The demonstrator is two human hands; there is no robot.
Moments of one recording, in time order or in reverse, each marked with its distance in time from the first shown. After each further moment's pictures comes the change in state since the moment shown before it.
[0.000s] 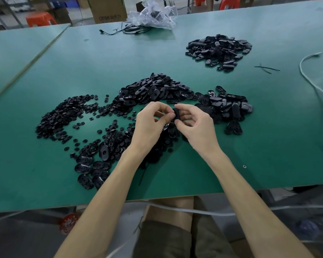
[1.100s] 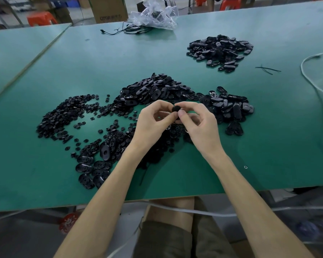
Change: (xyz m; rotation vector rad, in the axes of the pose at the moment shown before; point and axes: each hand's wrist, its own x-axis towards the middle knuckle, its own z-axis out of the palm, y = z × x) left_hand -0.001 0.005 -0.003 -0.225 -0.065 -0.024; right_hand -0.003 -0.005 -0.002 0.121 0.033 -0.068
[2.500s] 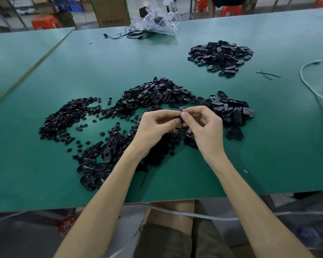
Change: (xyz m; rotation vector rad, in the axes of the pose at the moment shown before) left_hand 0.001 -0.006 -0.004 -0.185 -0.132 -0.087; right_hand 0.002 0.008 -0.005 0.062 0.084 0.038
